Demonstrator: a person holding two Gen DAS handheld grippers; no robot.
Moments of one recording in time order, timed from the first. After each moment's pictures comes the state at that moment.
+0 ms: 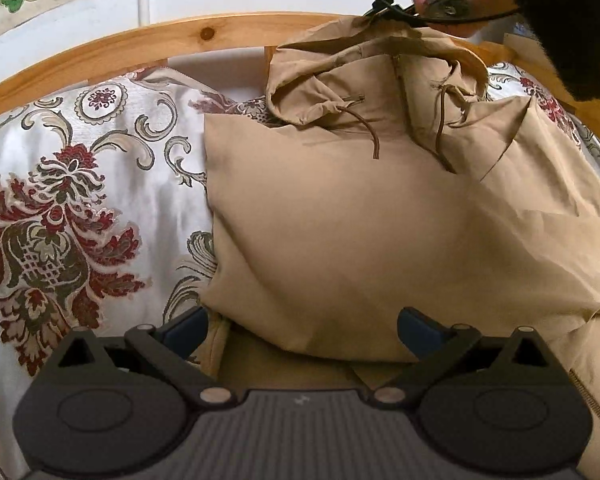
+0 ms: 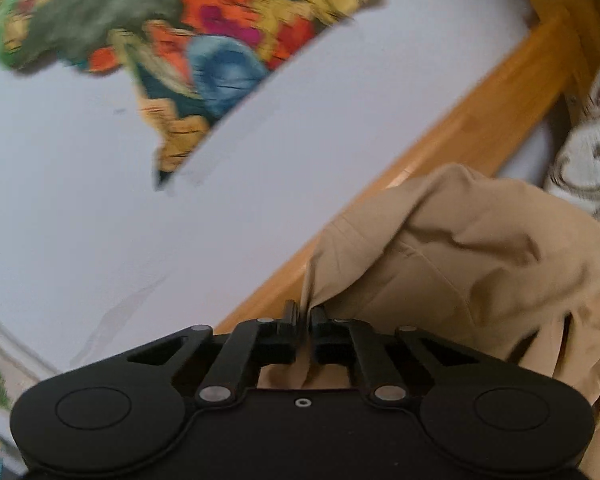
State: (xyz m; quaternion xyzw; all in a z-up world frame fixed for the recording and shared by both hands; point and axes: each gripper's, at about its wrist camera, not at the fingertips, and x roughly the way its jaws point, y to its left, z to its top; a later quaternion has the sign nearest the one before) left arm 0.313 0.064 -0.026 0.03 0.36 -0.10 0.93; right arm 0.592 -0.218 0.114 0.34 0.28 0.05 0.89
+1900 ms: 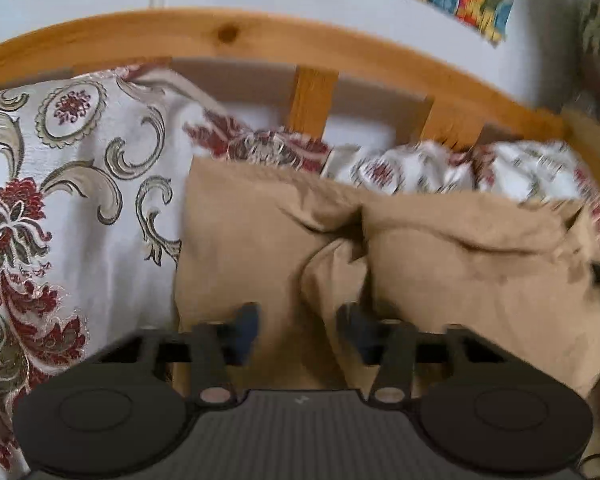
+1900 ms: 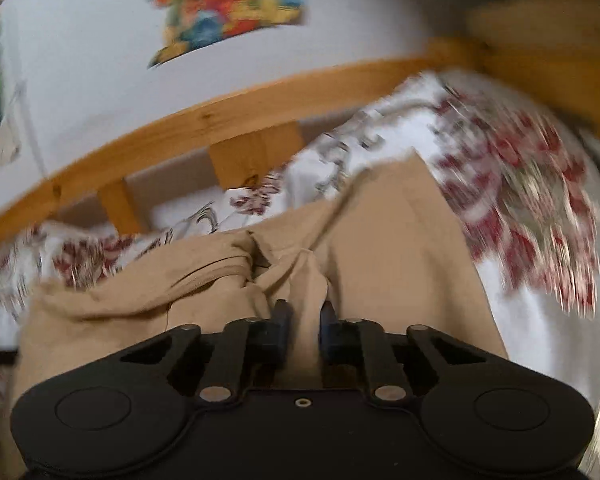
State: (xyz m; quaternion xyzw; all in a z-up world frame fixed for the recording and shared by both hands) left arm 0.425 0.058 -0.010 -0.05 0.37 -0.08 0.92; right arm 0.384 -0.338 0.011 0.06 0.25 0.07 0.96
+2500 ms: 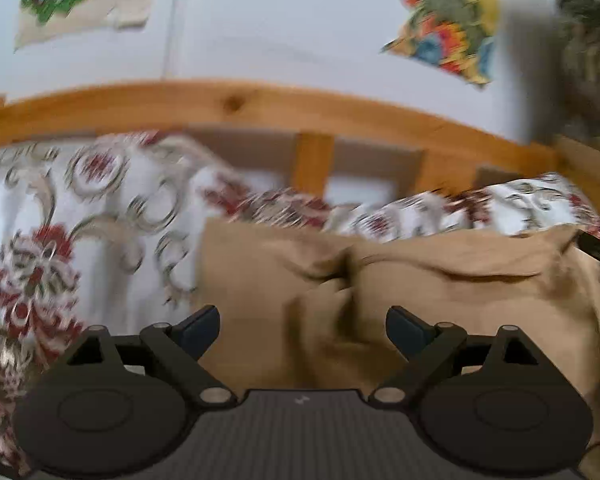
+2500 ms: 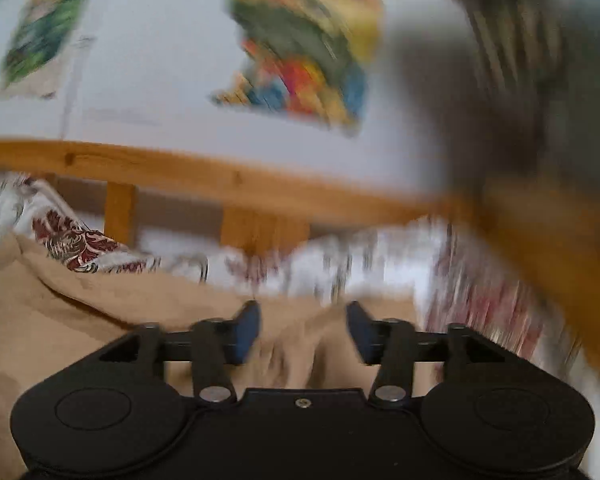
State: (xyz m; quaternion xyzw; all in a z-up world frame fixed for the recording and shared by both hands) left arm 0.388 0.046 0.004 -0.04 0.25 -0.06 0.96; right arm 0.346 -0.288 0.025 -0.15 0.07 0.03 0.99
